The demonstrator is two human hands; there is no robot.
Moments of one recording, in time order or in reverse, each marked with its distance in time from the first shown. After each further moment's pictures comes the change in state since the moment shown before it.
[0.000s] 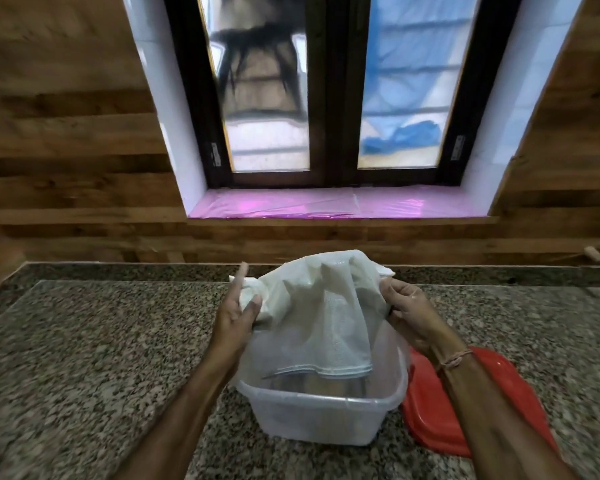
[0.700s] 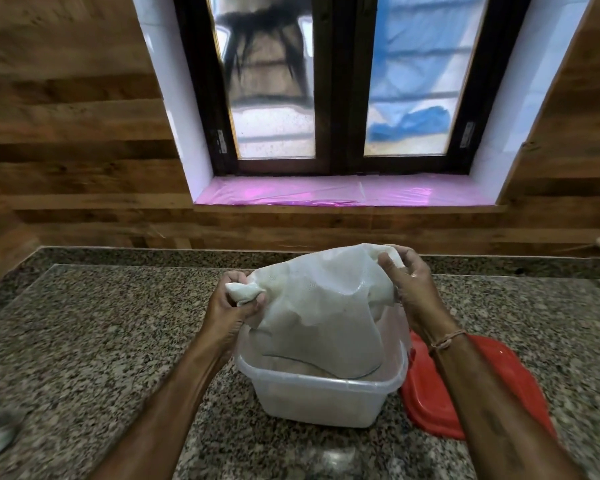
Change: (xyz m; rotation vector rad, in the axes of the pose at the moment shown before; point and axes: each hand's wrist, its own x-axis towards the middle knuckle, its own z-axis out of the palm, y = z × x) left_hand -0.015 0.009 -0.010 -0.181 0.038 -0.127; right_hand -0.011 -0.016 0.022 -0.164 0.246 -0.227
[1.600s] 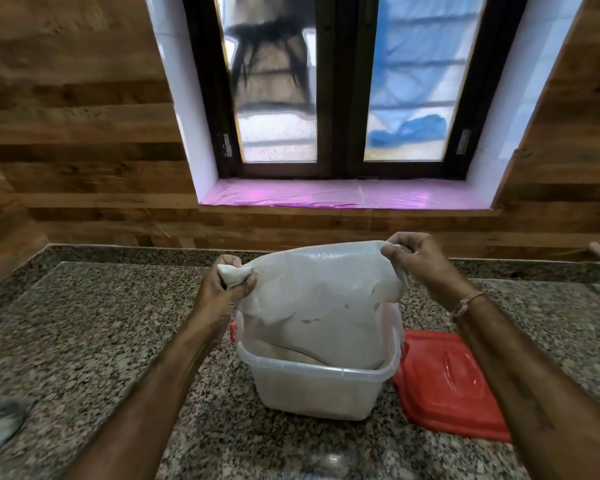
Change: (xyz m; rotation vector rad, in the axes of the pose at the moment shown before) left_hand -0.015 0.035 -0.001 0.053 -0.022 0.116; right_hand 0.014 -0.054 -0.017 -0.577 -0.201 -0.088
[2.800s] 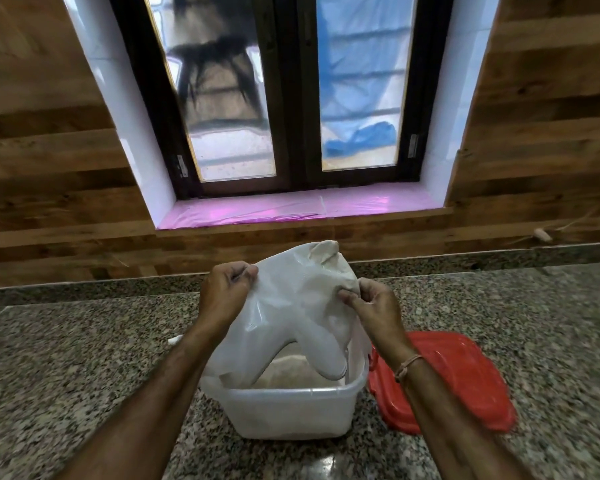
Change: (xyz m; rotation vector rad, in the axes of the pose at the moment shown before) left_hand 0.053 -0.014 0.062 0.682 0.012 0.122; right_hand -0.046 0.052 0.044 0.278 0.211 -0.008
